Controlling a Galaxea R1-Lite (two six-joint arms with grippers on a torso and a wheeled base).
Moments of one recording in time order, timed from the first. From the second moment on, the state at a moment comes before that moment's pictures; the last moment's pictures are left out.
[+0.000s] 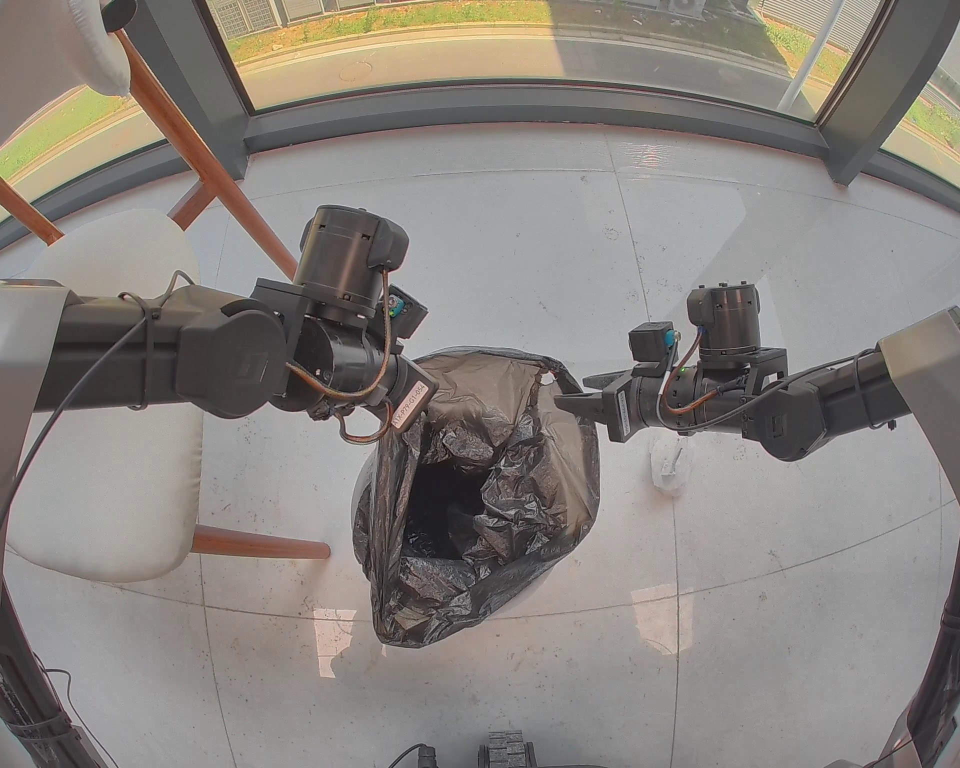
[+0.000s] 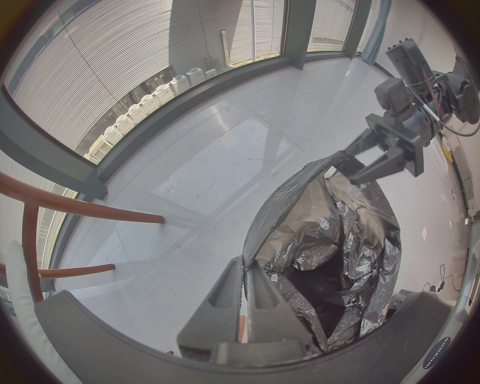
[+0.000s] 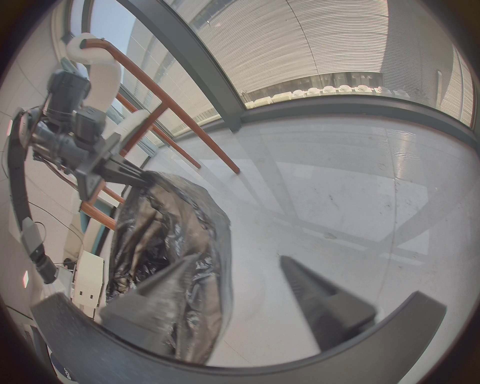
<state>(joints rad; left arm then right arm) -0.54 1.98 -1.55 0.13 0.29 0.37 0.41 2.14 -1.35 -0.36 0.37 -0.13</state>
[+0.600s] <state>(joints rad) -0.44 2.01 -1.55 0.09 0.27 0.44 0.40 2.06 -1.18 -0.40 0.42 -0.10</state>
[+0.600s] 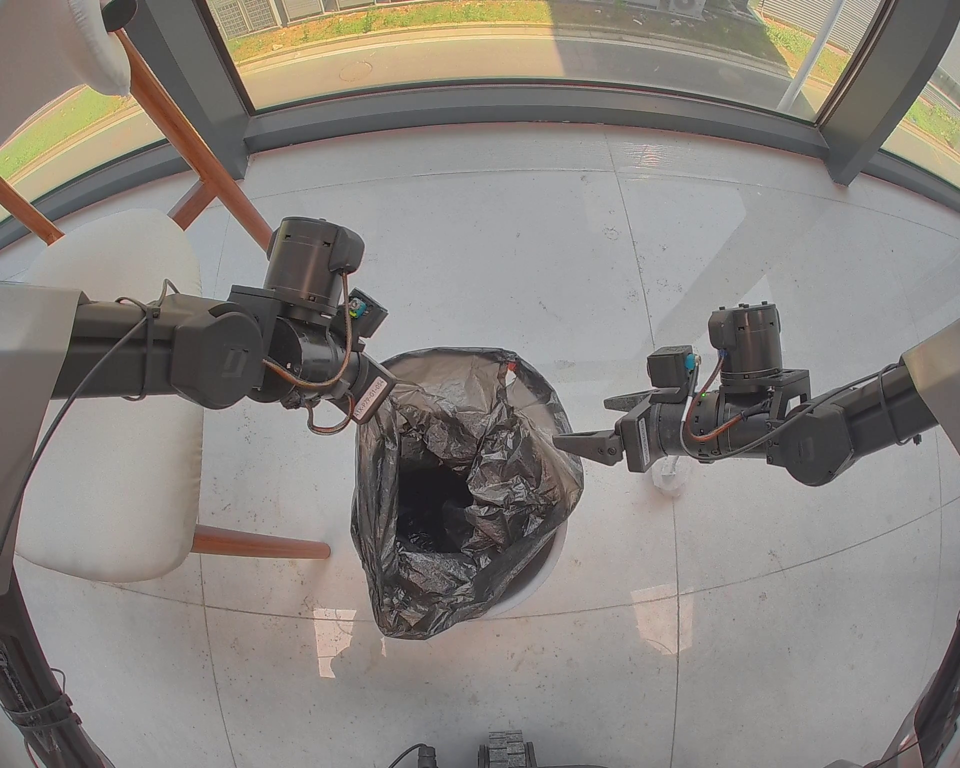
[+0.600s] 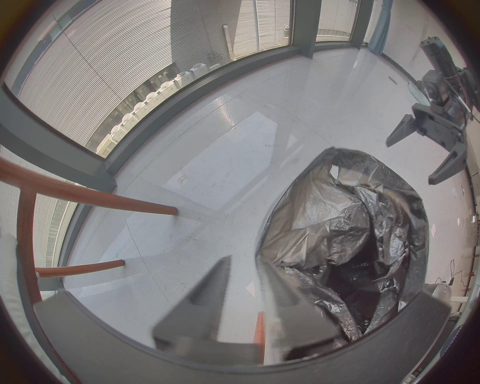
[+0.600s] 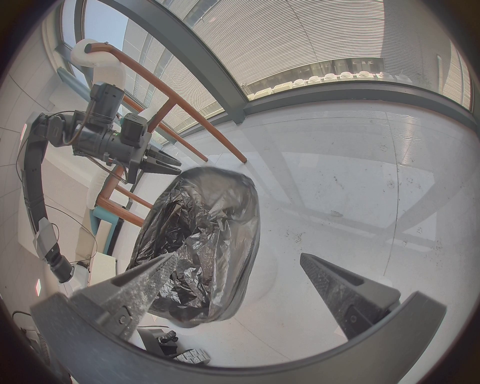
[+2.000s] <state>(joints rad) -0.56 1.78 -1.04 0.06 0.26 0.13 0.60 1.97 -1.29 0.21 0.26 0.43</state>
